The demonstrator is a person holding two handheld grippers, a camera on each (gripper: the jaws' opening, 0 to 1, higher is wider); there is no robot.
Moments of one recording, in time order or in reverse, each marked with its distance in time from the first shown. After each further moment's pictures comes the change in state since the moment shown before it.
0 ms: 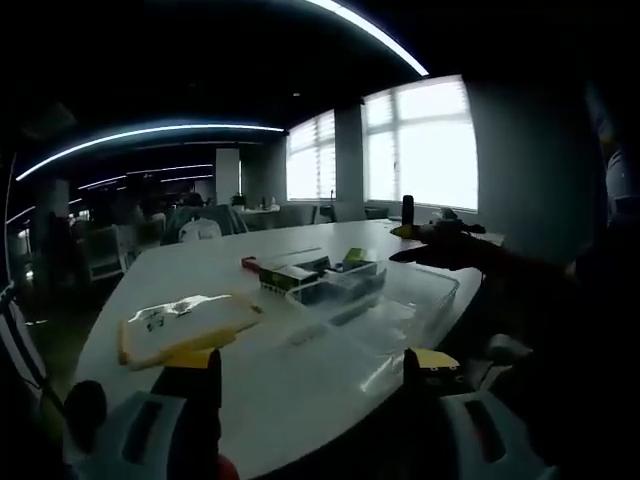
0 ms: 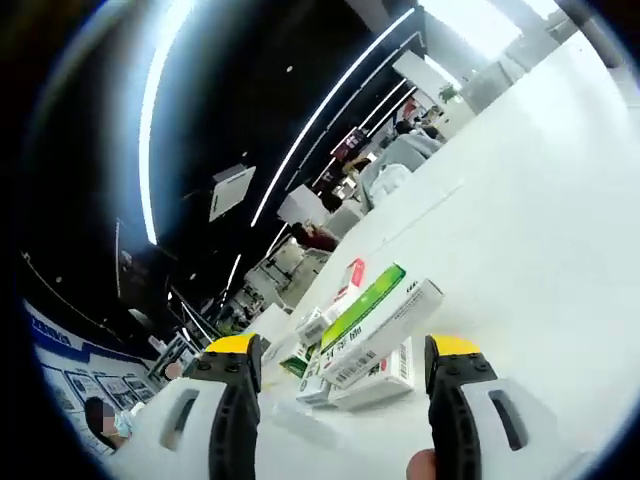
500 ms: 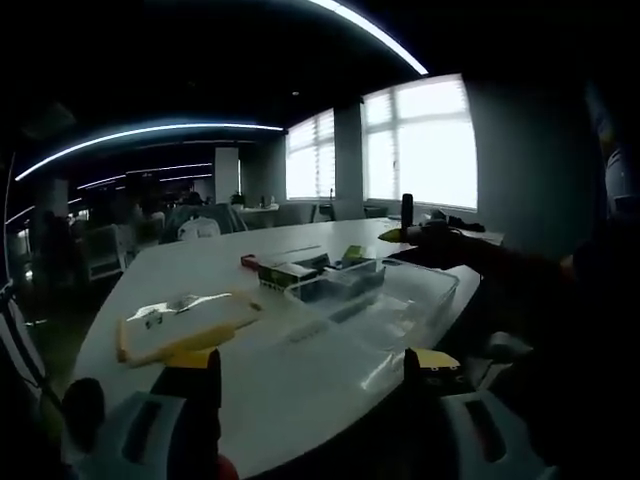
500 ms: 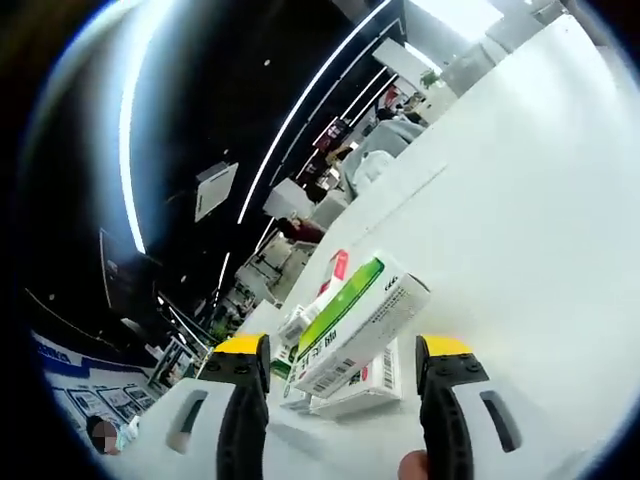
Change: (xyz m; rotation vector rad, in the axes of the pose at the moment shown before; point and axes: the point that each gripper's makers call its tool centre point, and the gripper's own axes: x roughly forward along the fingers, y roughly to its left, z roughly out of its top) left arm 0.001 -0.001 -0.004 0.001 0.005 -0.002; right arm 0.021 -0.011 -0.009 0.058 0.045 -0.052
